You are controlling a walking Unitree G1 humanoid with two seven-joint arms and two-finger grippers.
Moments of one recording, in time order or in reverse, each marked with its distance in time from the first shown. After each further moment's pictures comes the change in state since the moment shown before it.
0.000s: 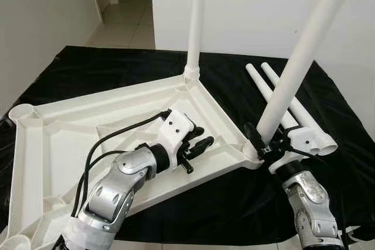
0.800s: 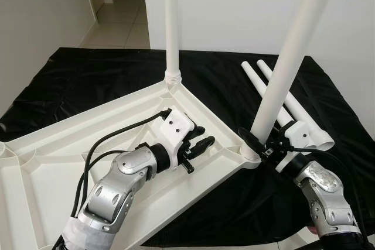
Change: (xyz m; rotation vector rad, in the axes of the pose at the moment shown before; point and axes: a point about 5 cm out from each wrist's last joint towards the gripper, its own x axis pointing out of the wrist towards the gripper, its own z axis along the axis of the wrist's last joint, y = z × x) left arm -0.001 -0.001 0.003 0.004 -0.007 -0.003; right arm -0.002 -0.011 0.008 -0.062 0.054 0.283
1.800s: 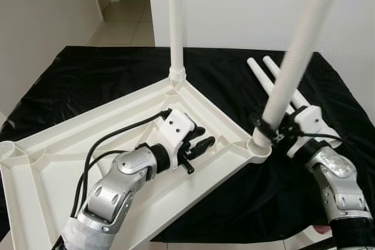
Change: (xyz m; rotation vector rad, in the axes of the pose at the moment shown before) left arm -0.001 0.000 0.000 -0.002 0.009 -0.001; right arm 0.006 -0.033 0.019 0.004 -0.095 -0.223
